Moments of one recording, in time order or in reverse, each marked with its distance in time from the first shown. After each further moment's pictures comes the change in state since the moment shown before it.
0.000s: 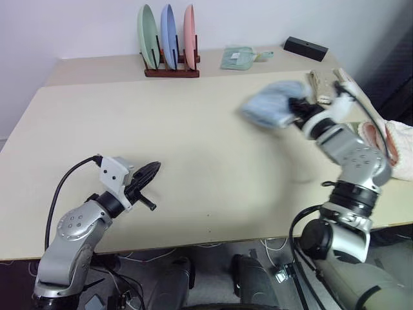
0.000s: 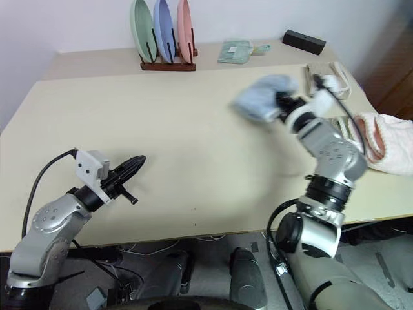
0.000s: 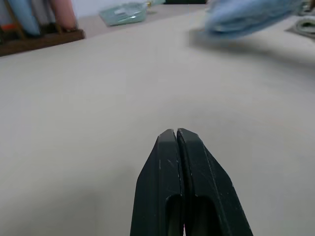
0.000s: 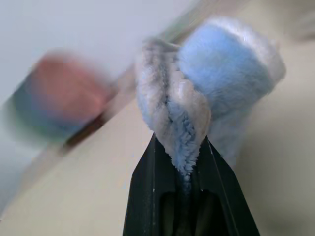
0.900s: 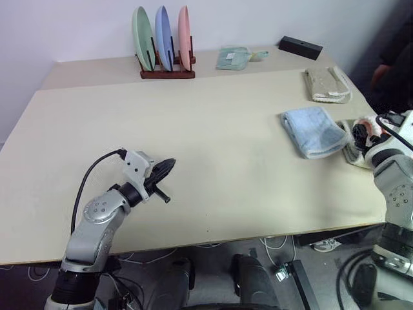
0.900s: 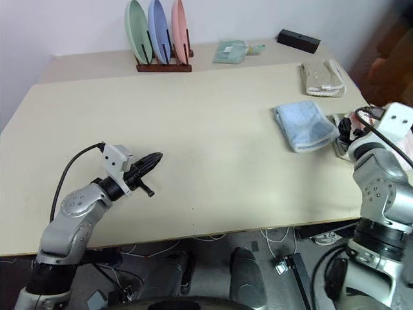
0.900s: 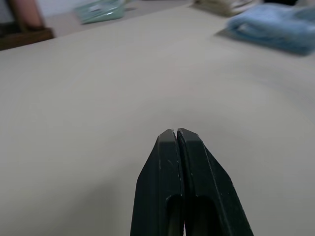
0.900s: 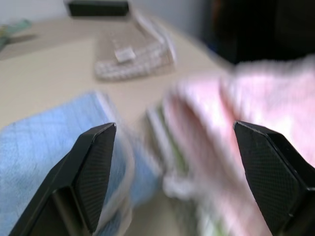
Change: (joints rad) left arm -0.103 -0.038 -0.072 0.190 0.135 -0.088 0.037; right arm 0.394 -0.316 0.308 -0.291 -0.200 -0.217 0.016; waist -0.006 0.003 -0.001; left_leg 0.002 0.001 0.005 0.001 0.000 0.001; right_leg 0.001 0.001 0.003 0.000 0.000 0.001
